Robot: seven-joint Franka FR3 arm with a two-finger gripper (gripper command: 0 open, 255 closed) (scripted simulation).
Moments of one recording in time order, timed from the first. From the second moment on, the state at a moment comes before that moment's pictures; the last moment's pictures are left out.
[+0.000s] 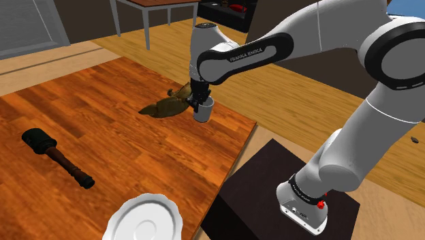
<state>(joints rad) 0.09 0.08 0.20 -2.11 -0.05 2.15 0.24</state>
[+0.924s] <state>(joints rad) 0.09 0.01 0.19 -2.00 -0.03 1.97 0.22</state>
